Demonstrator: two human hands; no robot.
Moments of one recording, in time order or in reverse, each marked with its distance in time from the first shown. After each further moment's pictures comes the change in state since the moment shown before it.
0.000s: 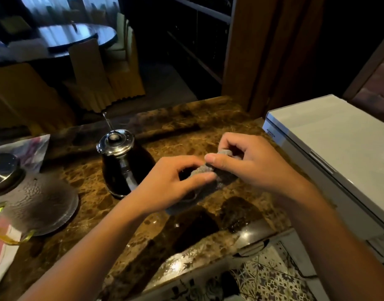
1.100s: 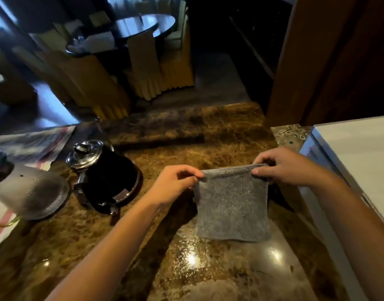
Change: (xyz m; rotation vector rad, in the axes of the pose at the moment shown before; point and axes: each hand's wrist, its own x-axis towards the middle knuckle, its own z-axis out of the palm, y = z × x) left_hand 0.137 -0.070 0.092 -0.199 0.365 -0.598; right_hand 0.118 0.246 -0.132 -0.118 -0.490 0.148
